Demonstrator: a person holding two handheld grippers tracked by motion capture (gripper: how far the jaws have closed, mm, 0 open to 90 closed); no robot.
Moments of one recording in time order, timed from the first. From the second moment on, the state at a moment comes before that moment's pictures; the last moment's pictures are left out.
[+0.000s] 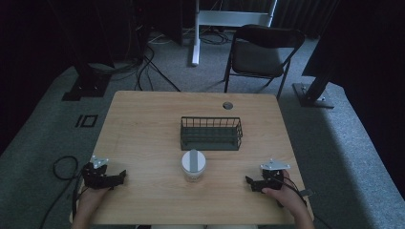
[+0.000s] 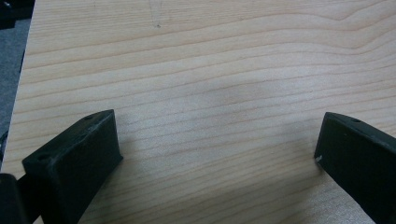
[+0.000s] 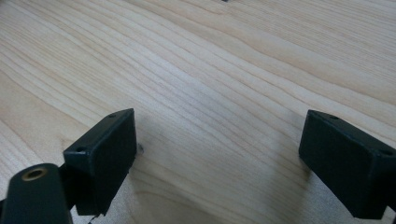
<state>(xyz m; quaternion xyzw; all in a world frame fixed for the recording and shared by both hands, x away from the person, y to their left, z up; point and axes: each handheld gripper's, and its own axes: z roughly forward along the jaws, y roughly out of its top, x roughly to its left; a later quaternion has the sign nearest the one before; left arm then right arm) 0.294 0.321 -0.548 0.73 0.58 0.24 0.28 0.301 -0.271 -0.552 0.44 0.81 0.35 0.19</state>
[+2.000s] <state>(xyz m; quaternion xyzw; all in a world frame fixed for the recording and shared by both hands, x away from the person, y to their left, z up) 0.294 0.321 -0.548 0.73 0.58 0.23 0.28 0.305 -0.221 -0.538 0.37 0.83 0.40 0.16</state>
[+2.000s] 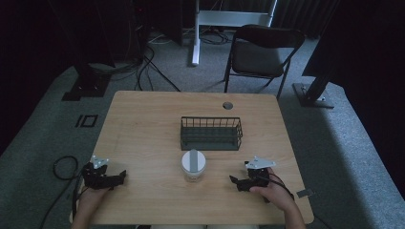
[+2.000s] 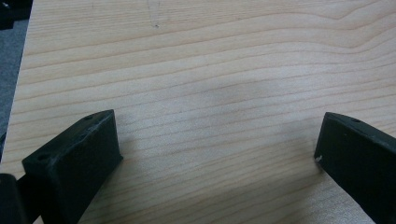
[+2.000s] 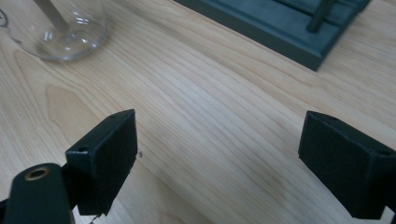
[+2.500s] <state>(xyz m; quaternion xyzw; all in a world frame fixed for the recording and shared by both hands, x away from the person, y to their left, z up) 0.294 0.321 -0.548 0.73 0.58 0.23 0.28 0.302 -0.196 -0.536 0.33 0.84 0.41 0.14</state>
